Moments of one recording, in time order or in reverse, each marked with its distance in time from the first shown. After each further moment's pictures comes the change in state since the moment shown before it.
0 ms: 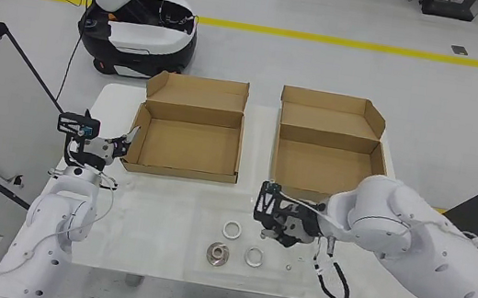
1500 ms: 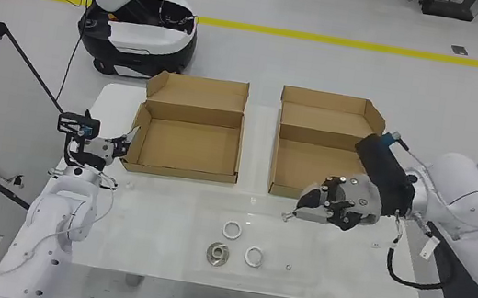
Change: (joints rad) left arm 0.000 0.000 0.000 0.000 0.000 0.000 0.000; right arm -0.036 0.189 0.238 0.139 0.724 -0.537 -0.296
